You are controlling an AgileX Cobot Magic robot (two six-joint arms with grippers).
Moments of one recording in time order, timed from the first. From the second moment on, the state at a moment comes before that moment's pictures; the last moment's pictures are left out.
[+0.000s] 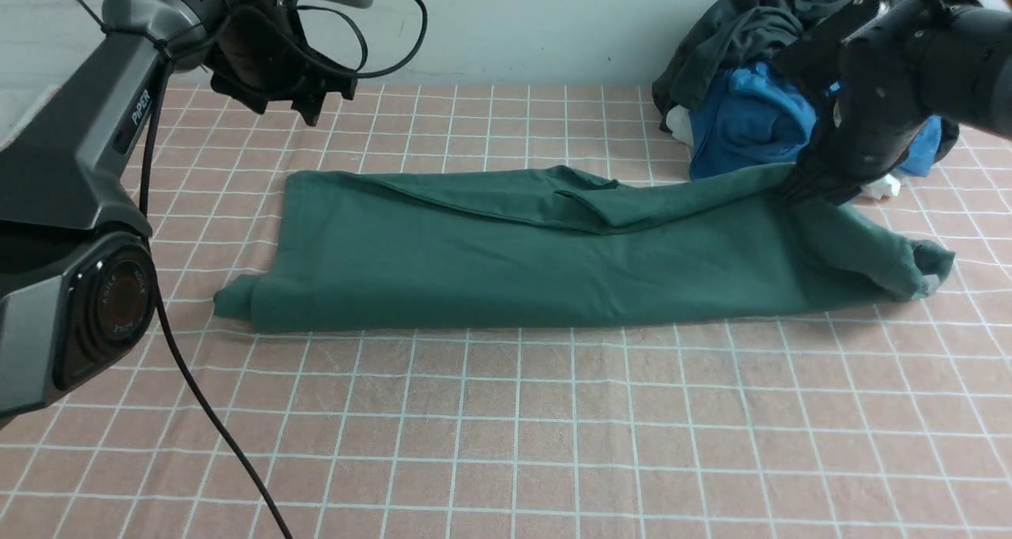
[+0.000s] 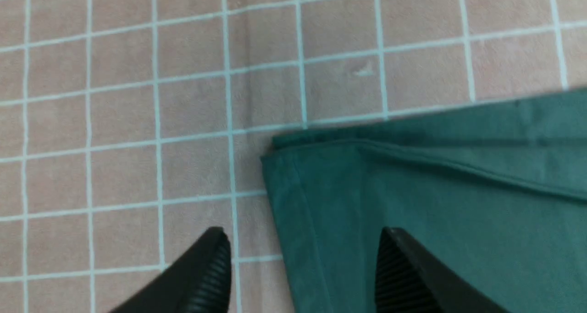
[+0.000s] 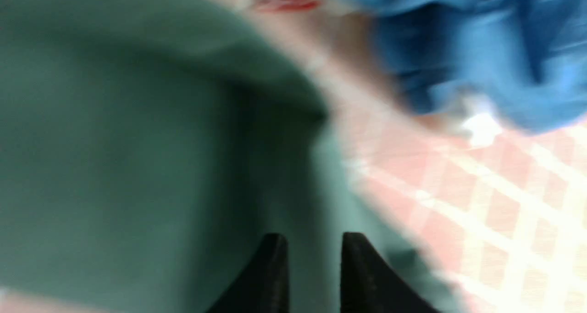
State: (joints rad) right arm 0.23 1.99 -1.62 -0.35 0.95 -0.06; left arm -0.14 2.45 -2.57 0.12 1.24 0.05
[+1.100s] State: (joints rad) right arm 0.21 2.27 -1.80 0.42 0.84 -0.77; left arm -0.15 1.53 -1.80 -0.09 1.16 0.19
